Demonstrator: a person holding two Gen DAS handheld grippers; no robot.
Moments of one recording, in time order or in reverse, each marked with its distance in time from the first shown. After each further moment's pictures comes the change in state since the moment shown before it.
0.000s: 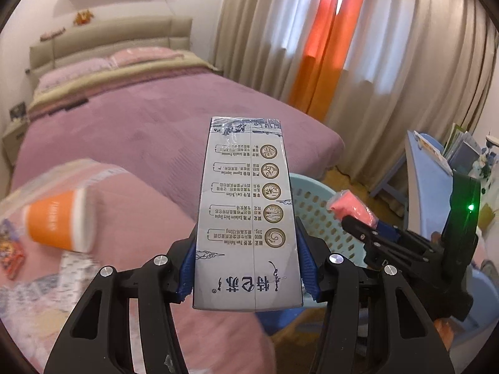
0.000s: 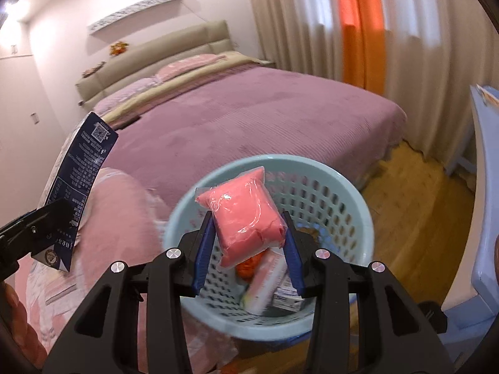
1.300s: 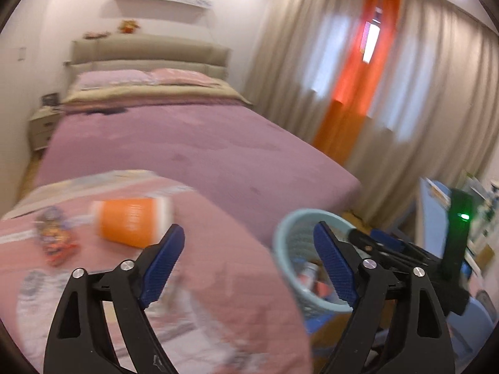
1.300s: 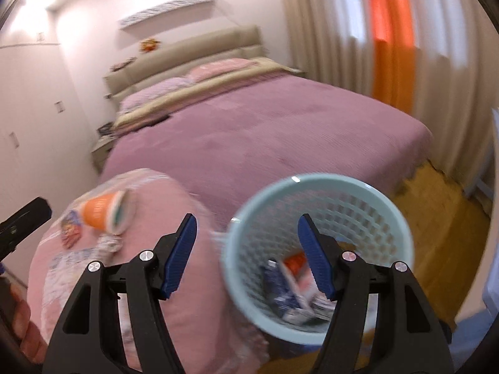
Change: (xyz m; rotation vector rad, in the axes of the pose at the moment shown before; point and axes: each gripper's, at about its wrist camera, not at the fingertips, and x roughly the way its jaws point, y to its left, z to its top) left arm -0.103 0.081 -0.011 -0.145 -0.204 0.130; right arm -0.025 0.101 0.010 -0.156 -0.058 0.143
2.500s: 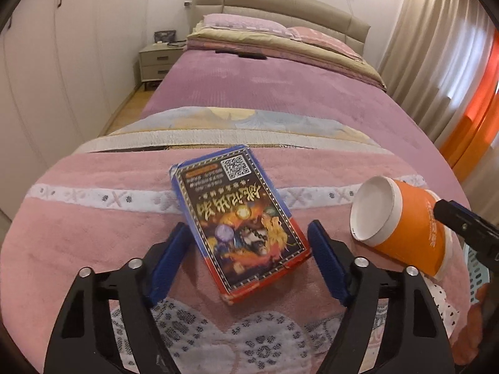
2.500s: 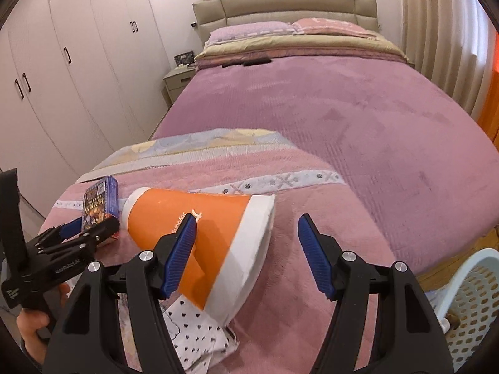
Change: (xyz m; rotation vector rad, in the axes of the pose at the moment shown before) left arm 0.061 0.225 -0.026 -0.276 0.177 0.448; right arm 0.188 0.186 0.023 -0.258 0.242 0.298
